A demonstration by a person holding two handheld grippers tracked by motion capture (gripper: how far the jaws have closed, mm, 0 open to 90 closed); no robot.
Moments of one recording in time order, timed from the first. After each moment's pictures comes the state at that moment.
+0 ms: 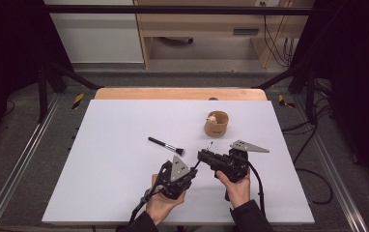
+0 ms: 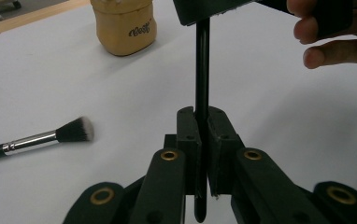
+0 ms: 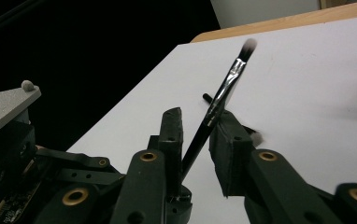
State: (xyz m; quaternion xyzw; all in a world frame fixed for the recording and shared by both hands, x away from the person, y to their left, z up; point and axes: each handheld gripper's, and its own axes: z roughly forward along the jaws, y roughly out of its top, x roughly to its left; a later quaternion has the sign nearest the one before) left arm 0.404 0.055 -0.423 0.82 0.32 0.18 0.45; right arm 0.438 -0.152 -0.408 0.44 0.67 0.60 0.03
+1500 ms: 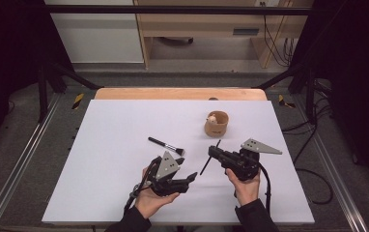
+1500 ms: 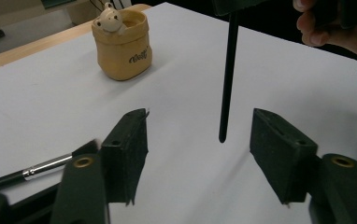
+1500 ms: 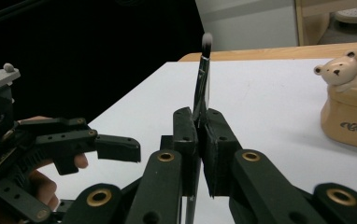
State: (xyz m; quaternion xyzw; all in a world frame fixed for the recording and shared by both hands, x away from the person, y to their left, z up) left arm 0.412 0.084 -0.406 0.81 0.27 0.18 0.49; right arm 0.433 -0.175 -0.394 0.42 0.67 0.61 0.10
